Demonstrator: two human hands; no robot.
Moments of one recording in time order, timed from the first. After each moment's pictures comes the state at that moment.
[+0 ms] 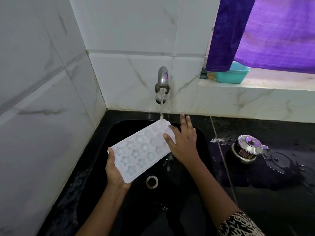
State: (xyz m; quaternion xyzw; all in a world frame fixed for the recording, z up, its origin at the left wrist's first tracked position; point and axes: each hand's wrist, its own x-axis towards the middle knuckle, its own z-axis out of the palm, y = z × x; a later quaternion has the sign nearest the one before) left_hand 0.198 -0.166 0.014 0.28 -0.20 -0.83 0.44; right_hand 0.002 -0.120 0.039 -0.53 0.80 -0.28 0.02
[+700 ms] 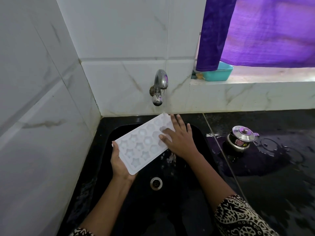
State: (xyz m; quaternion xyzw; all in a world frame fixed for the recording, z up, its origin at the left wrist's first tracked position) left_hand 0.205 -0.198 0.031 0.24 -0.22 -0.86 0.39; right_hand 0.022 -0.135 0.040 -0.53 0.82 -0.19 -0.01
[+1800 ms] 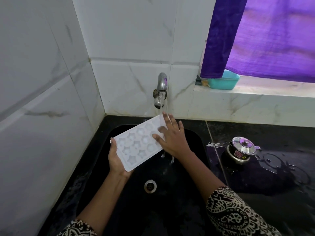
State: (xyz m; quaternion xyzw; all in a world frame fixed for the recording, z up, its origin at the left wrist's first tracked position) left_hand 0.191 -0.195 0.021 0.23 -0.21 -0.85 0.41; right_hand 0.002 -0.149 0.039 -0.62 0.76 -0.18 -0.04
